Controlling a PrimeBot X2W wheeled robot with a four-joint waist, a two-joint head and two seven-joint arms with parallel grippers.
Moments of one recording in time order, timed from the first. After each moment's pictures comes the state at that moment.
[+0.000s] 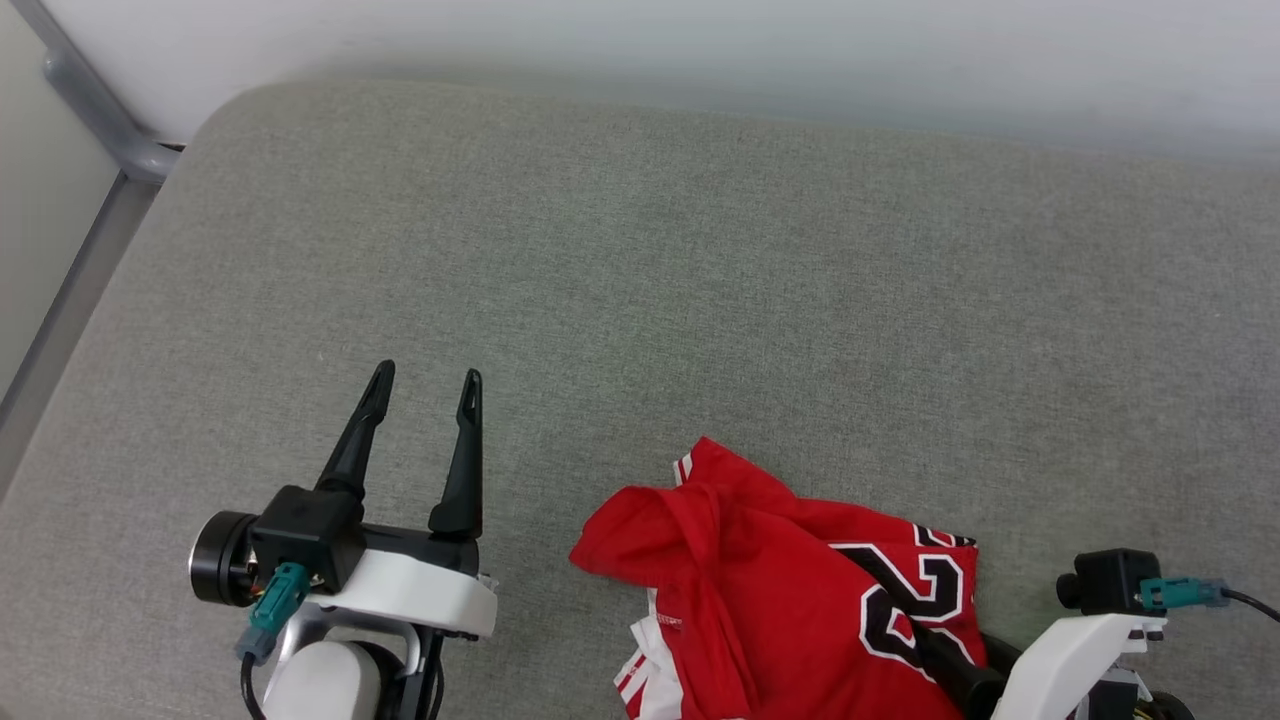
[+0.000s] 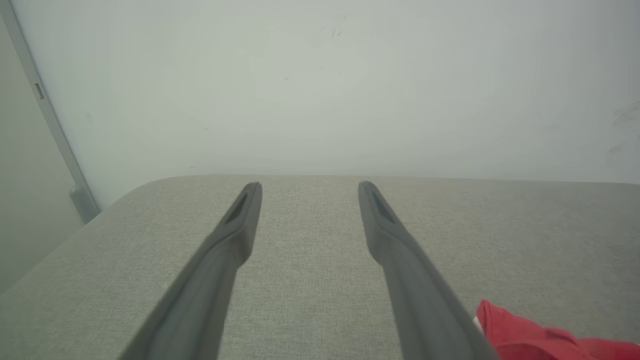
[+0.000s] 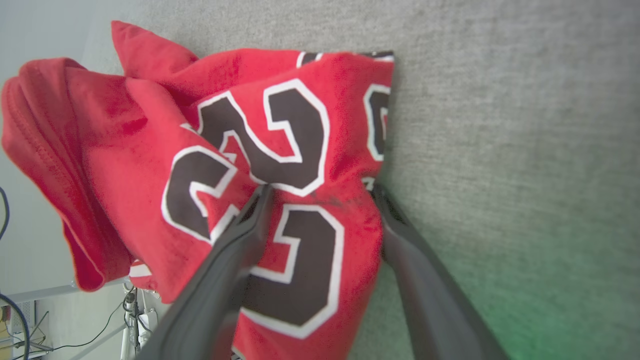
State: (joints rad) left arm -0.15 0.19 -0.22 0.02 -0.24 0.05 -0.26; right arm 0.06 -0.07 0.01 0.09 0.56 0.13 0.60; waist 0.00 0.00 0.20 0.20
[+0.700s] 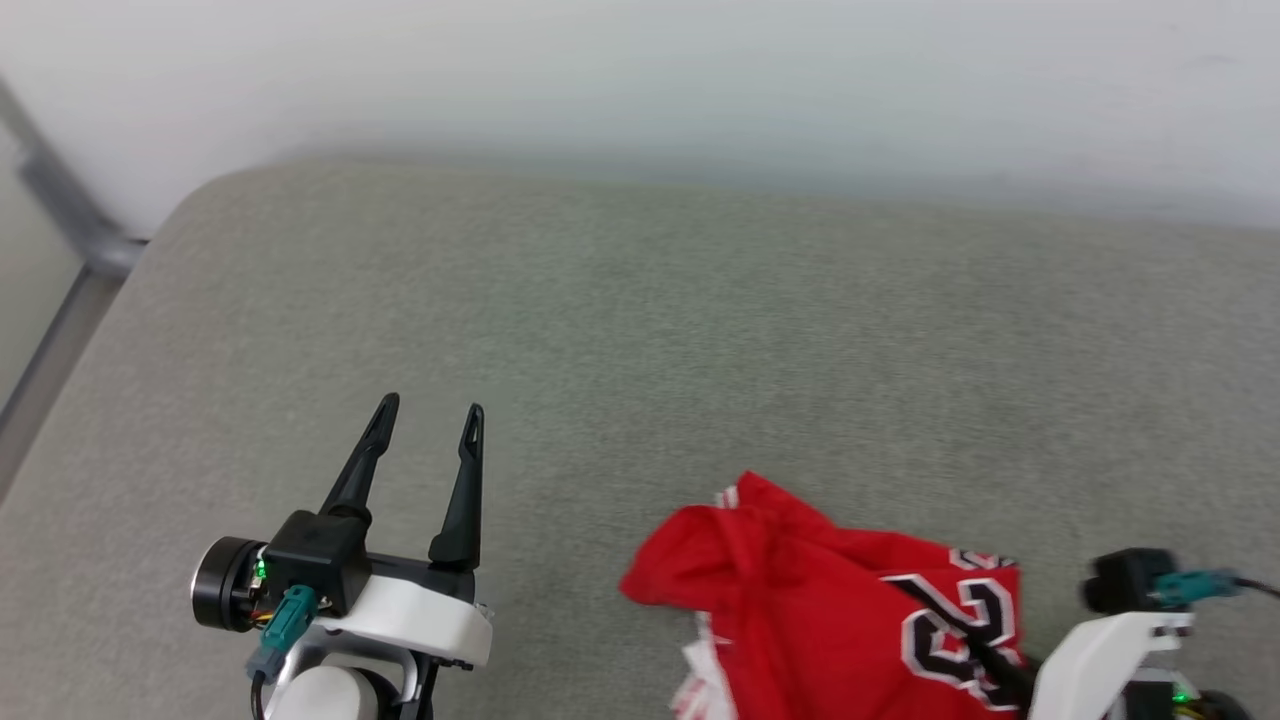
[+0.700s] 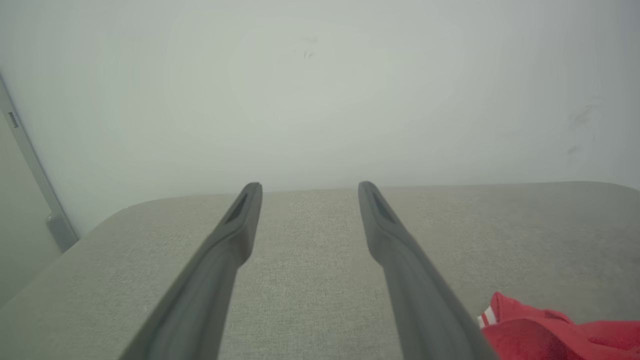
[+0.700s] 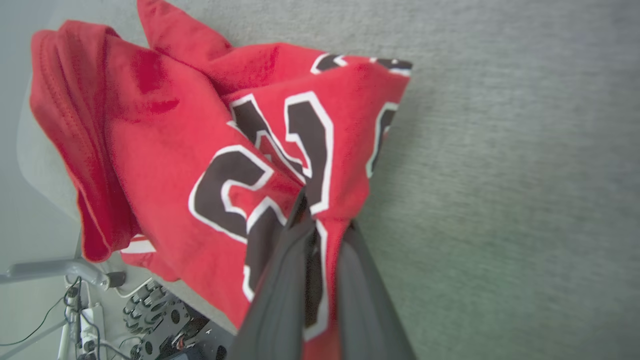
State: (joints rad) left arm -0.11 0.15 -0.18 0.05 -0.18 -0.01 -0.26; right arm 0.05 -0.17 0.03 0.06 0.56 0.13 0.65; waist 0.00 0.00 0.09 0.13
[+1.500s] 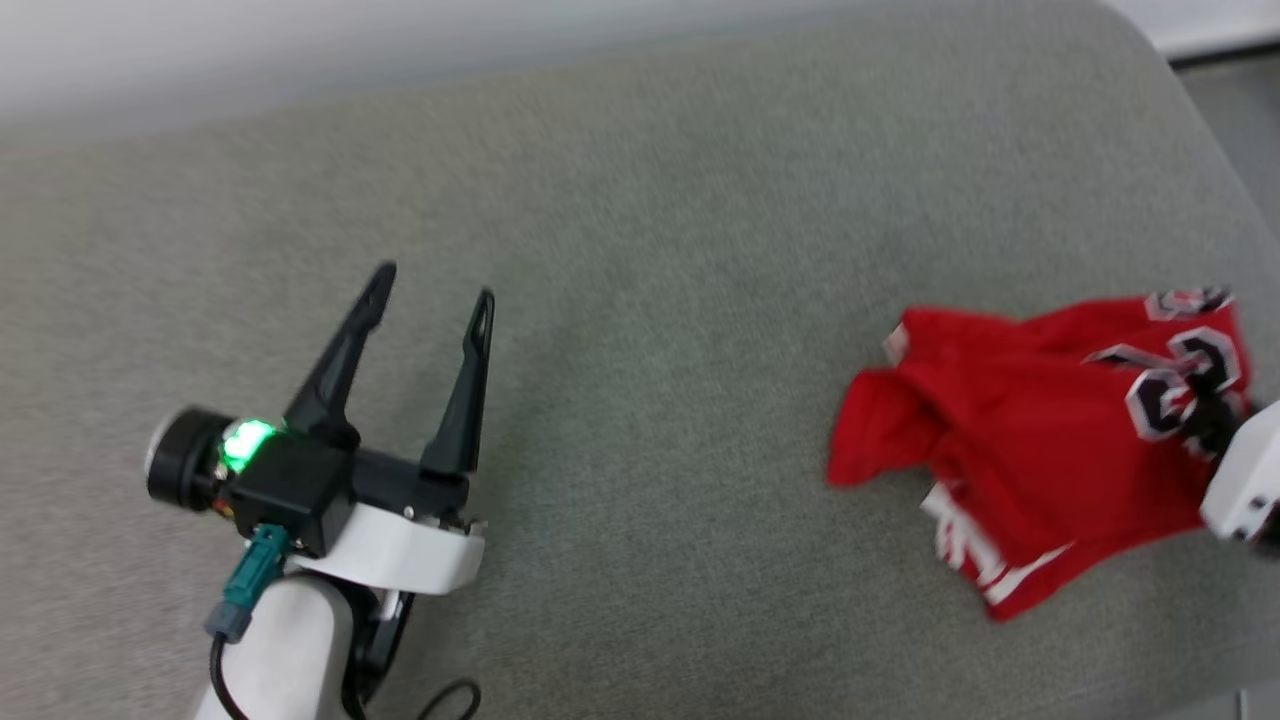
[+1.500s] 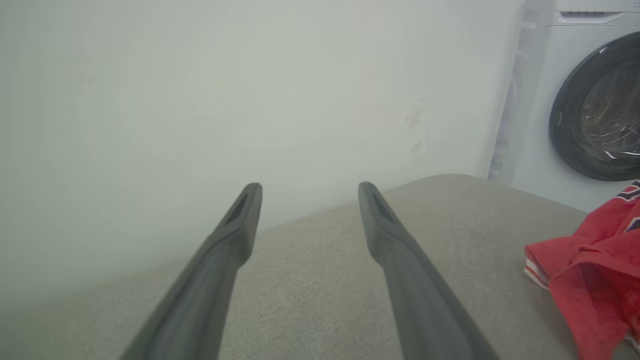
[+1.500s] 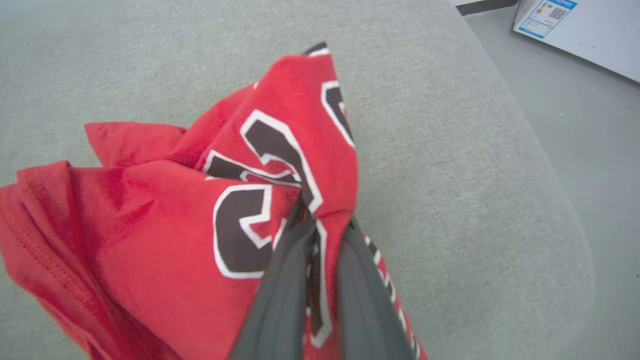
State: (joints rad) left arm -0.22 0.20 -0.19 -0.08 -0.11 -0.06 -0.26; right arm -0.31 -0.31 -0.18 0.19 0.38 0.13 0.56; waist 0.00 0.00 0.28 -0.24
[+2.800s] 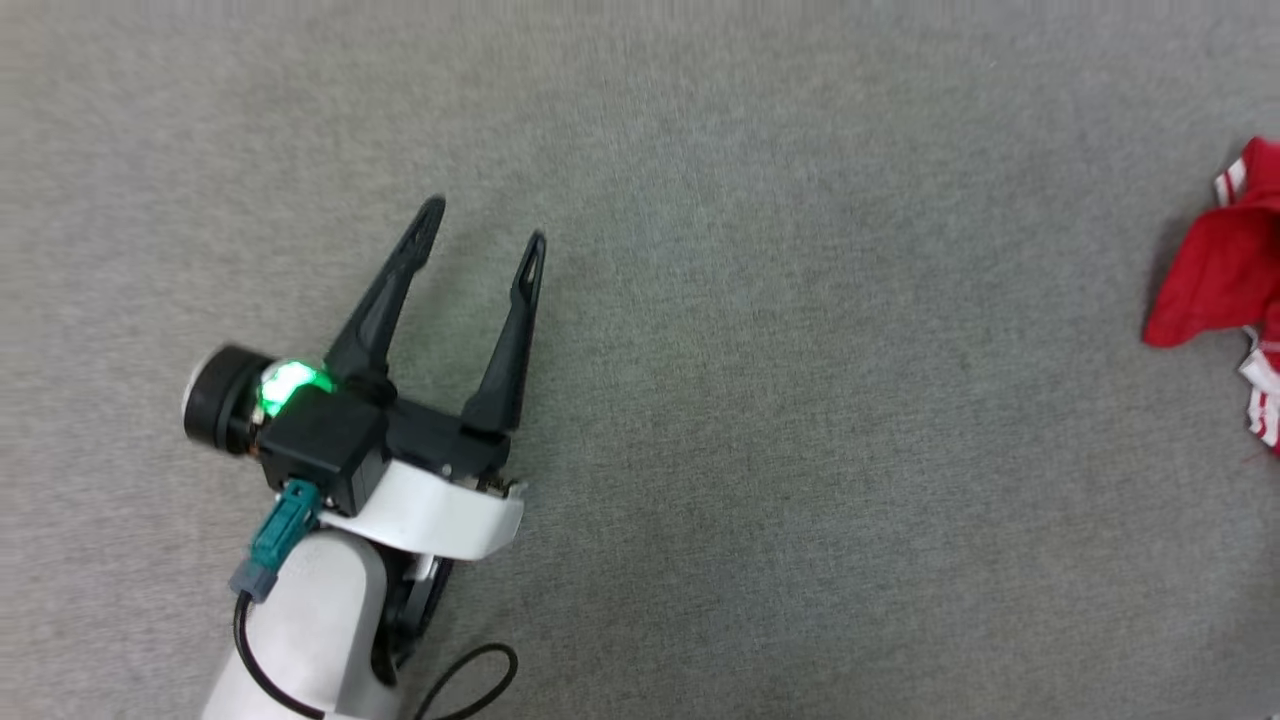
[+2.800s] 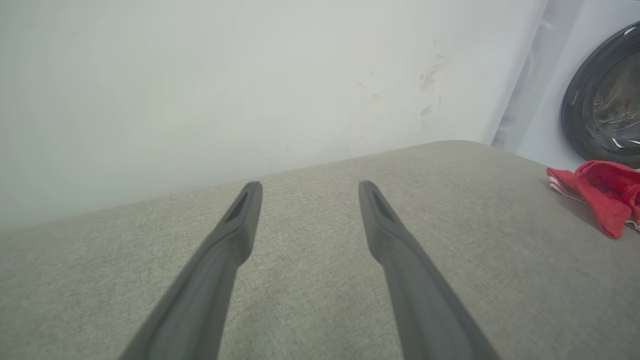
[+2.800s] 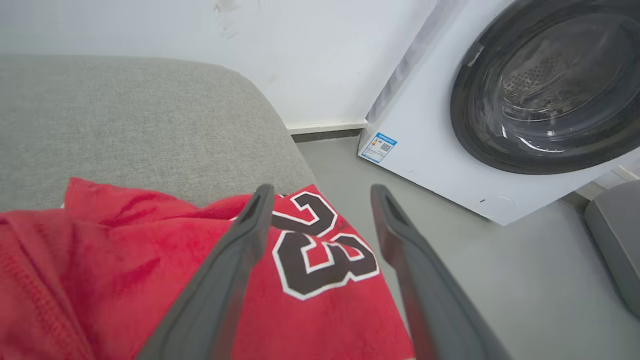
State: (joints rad) left arm -0.35 0.20 -0.27 -0.08 -0.15 -0.06 -0.26; right arm -0.56 -0.35 -0.55 0.43 -0.08 0.13 0.01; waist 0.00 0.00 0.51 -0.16
